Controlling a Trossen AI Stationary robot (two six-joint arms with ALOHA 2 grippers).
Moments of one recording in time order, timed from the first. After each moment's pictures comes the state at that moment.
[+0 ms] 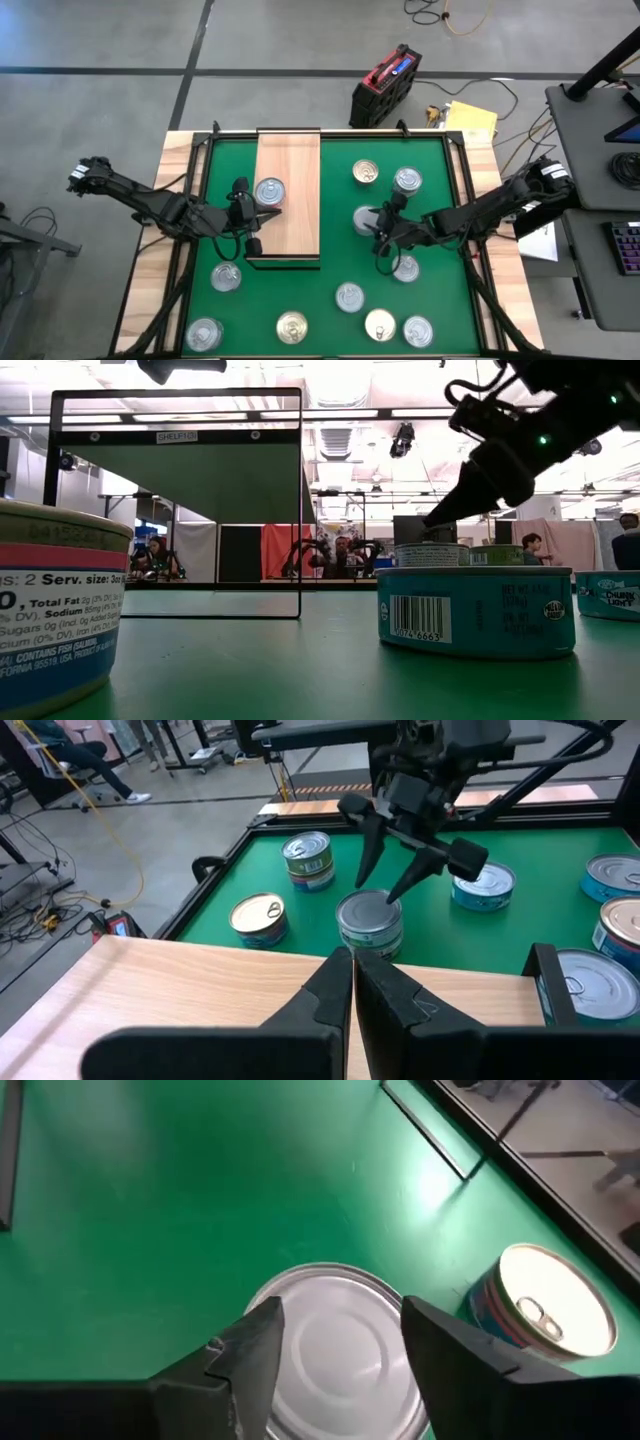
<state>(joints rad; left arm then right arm) -0.39 1.00 0.84 -0.26 -0.67 -0.12 0.27 1.36 0.51 0.15 0.66 0.22</state>
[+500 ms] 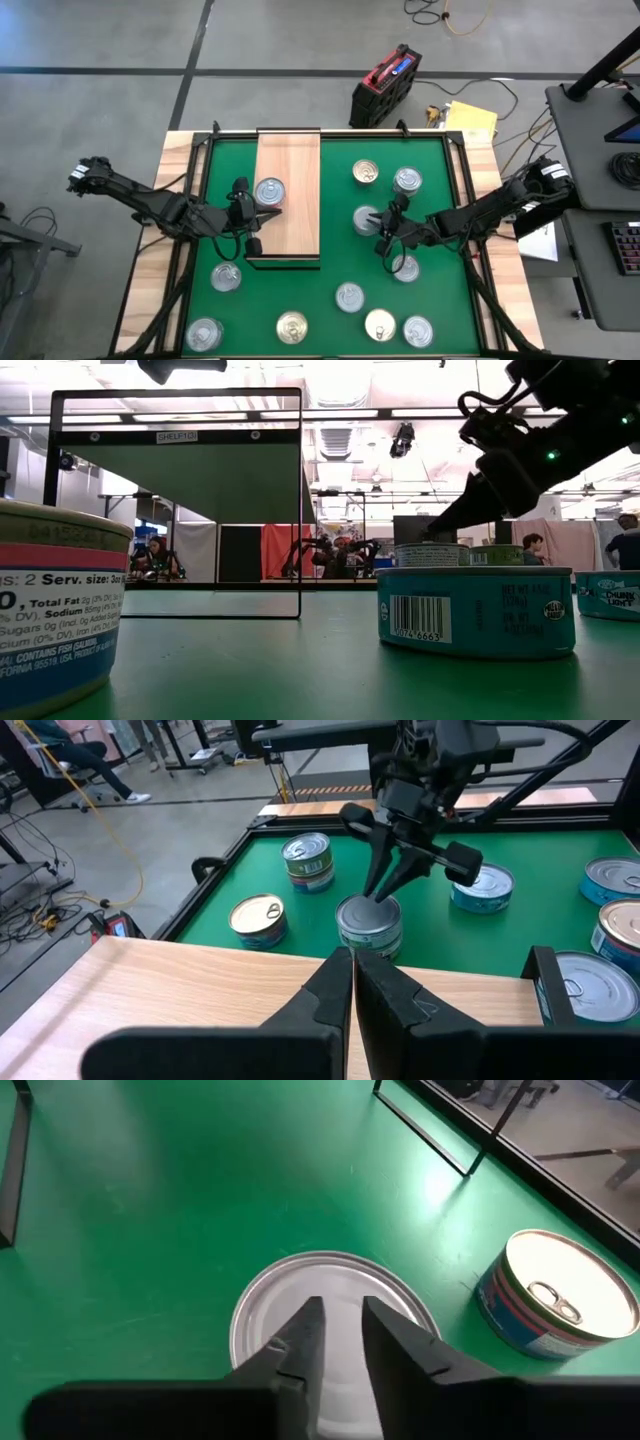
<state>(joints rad) -0.39 1.00 0.84 -0.25 -0.67 -0.12 0.27 1.36 0.41 0.33 0.66 0.23</state>
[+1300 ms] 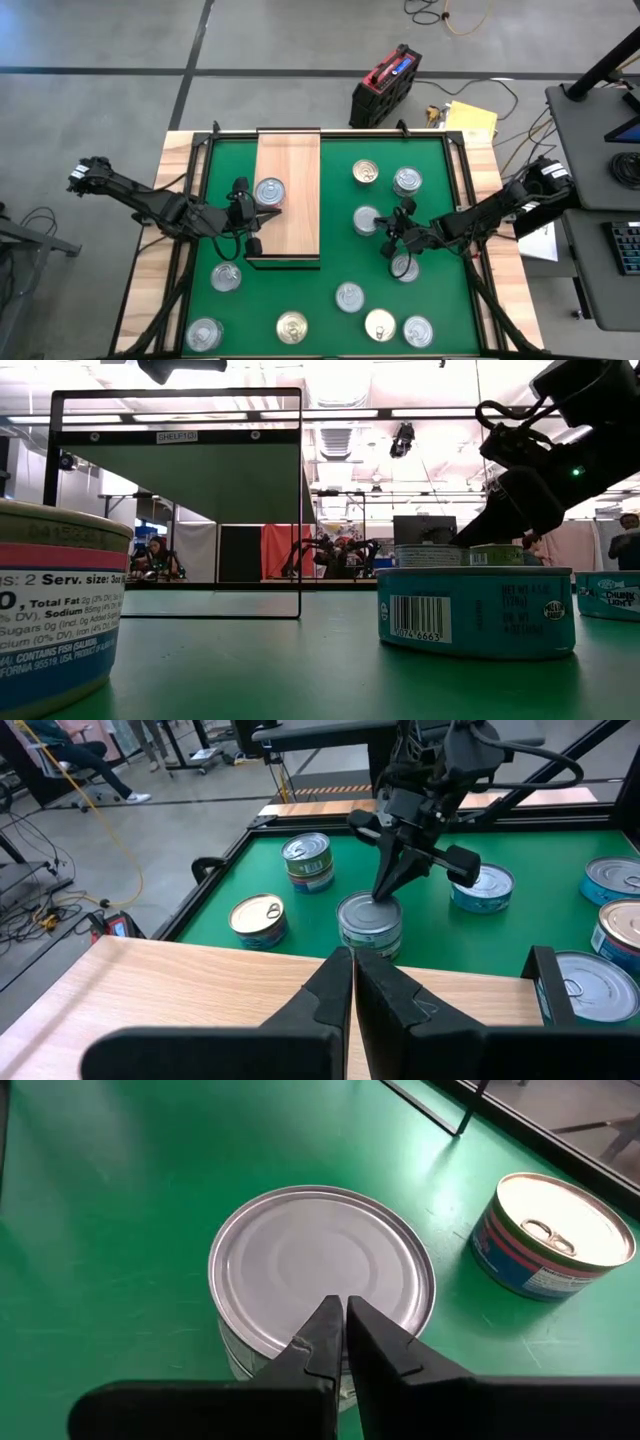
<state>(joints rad) -0.39 1.00 0.84 -0.26 -0.67 -0.12 0.32 1.36 0.34 0.32 0.71 0.37</state>
